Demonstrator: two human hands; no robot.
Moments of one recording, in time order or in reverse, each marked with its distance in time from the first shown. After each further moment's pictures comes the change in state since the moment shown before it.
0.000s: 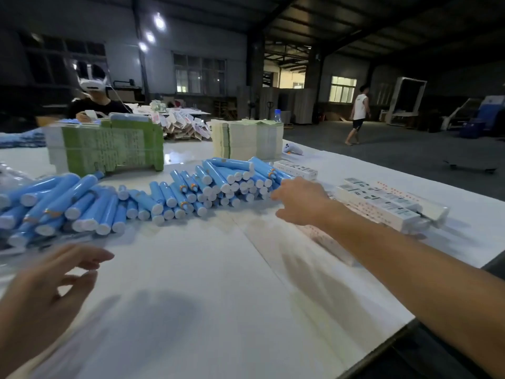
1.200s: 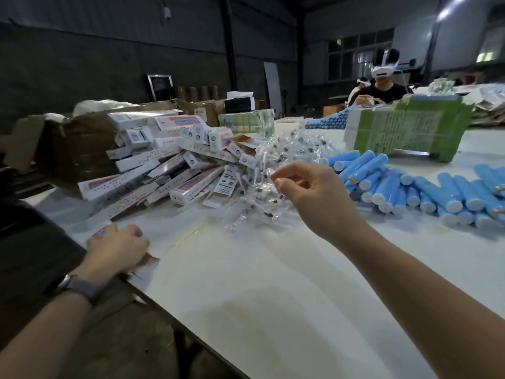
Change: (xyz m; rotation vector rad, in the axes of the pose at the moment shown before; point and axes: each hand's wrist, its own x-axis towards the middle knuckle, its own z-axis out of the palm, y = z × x) left_hand -0.208 -0.008 -0.279 0.973 -0.039 -1.396; right_hand -0.047 -0.360 -0.093 1.626 0.116 -0.922
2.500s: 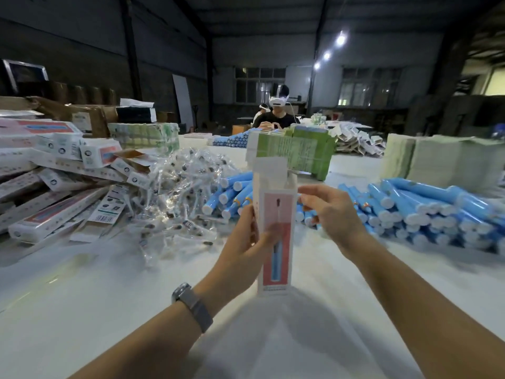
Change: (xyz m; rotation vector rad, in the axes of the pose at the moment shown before) left_hand -0.125 0.329 0.012 -1.561 -0.247 1.082; right_hand -0.013 0.094 -0.163 -0.101 0.346 0.322
